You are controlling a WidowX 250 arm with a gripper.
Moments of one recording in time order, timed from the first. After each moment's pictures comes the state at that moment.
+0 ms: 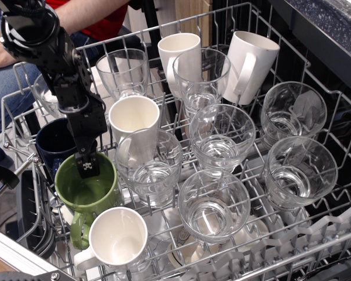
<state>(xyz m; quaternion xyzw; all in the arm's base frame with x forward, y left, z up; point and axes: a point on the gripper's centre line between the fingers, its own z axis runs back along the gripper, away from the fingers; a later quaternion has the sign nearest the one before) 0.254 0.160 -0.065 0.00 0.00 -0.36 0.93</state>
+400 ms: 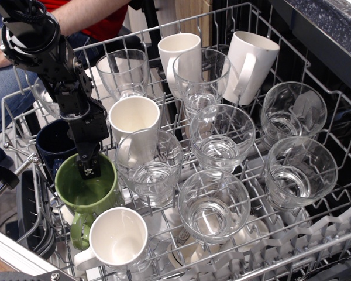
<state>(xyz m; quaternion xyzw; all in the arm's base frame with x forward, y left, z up) 0.250 0.157 -0.070 0.01 -0.01 -0.36 0.93</state>
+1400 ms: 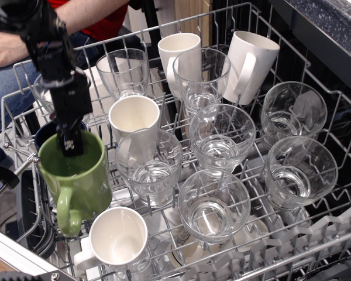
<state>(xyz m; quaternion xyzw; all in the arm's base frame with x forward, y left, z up) 0.246 0.158 -0.022 -0.08 0.06 -0.37 0.93</state>
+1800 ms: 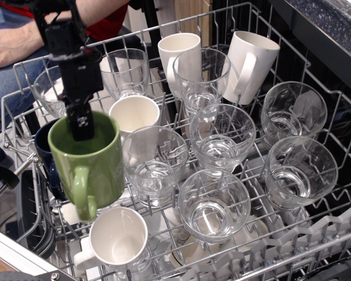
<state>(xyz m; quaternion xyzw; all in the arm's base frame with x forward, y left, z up) 0.252 0.136 0.012 -0.11 0.07 -0.32 0.94</state>
